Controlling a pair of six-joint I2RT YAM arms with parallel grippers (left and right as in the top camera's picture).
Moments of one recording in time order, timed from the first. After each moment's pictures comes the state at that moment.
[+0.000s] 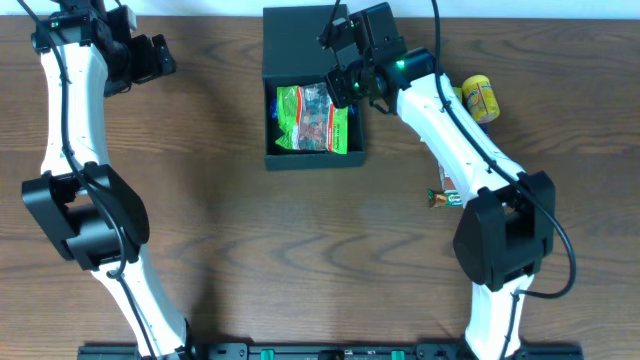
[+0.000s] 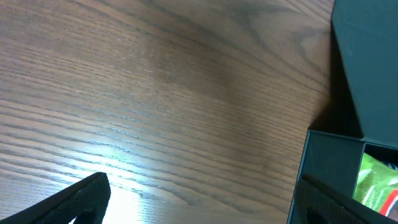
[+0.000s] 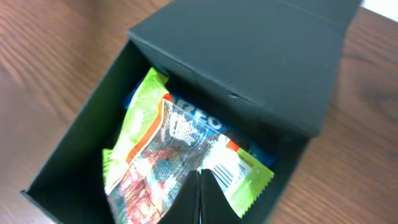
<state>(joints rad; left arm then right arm) 0.22 2.16 2.10 -1.10 0.23 -0.12 0.41 2.09 1.87 -0.70 -0.20 -0.06</state>
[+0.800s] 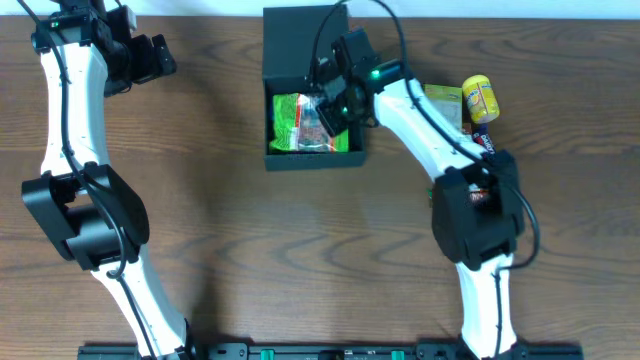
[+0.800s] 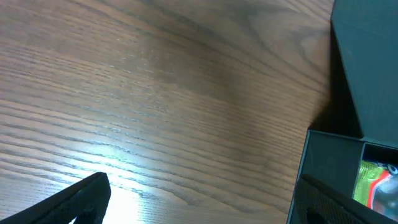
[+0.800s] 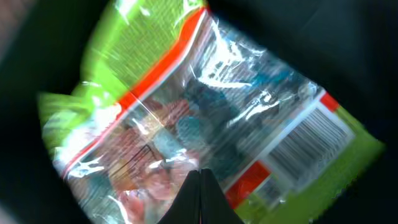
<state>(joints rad) 0.22 2.16 2.10 -1.10 0.23 -0.12 0.44 2.26 1.87 -0.81 -0.25 -0.14</state>
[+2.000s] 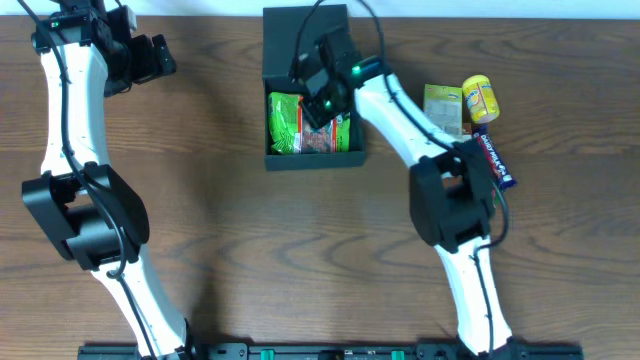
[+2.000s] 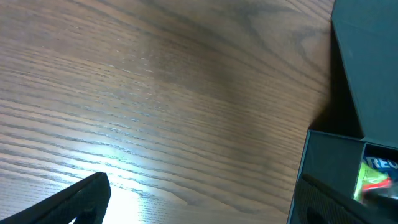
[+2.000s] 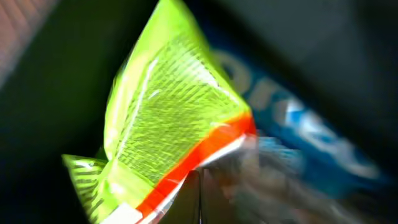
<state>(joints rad) 0.22 2.16 2.10 -1.10 0.23 -0.12 0.48 2.45 2.06 -0.79 -0.34 -0.17</state>
